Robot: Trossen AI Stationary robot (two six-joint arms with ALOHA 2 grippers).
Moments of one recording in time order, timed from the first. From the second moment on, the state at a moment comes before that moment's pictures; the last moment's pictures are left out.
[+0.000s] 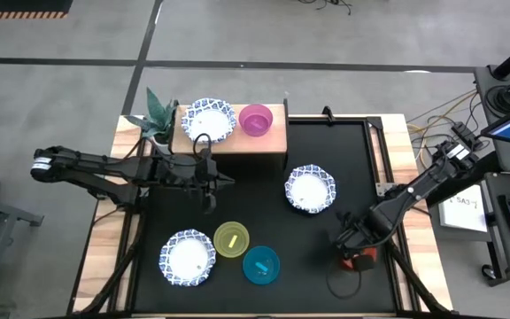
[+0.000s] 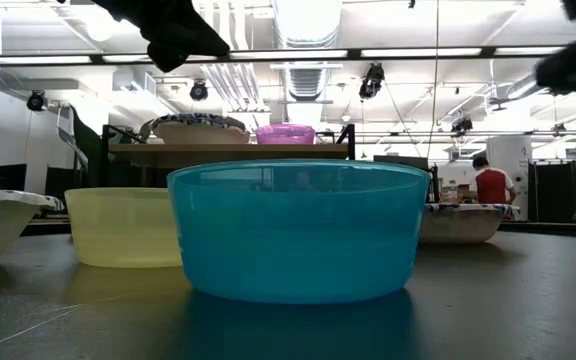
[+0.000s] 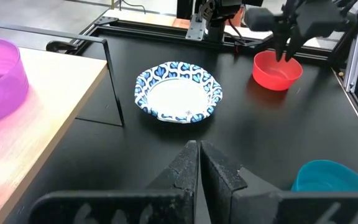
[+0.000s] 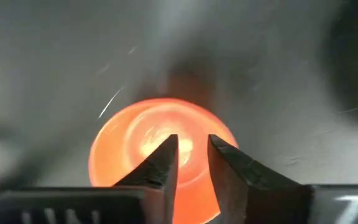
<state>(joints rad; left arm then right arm) -0.05 1.09 0.84 -0.20 -0.18 -0.17 0.63 1.38 1.00 -1.04 -0.06 0.44</state>
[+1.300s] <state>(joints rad) -0.05 1.09 0.84 -0.20 -0.18 -0.17 0.62 1.60 0.99 -1.07 -0.06 0.25</state>
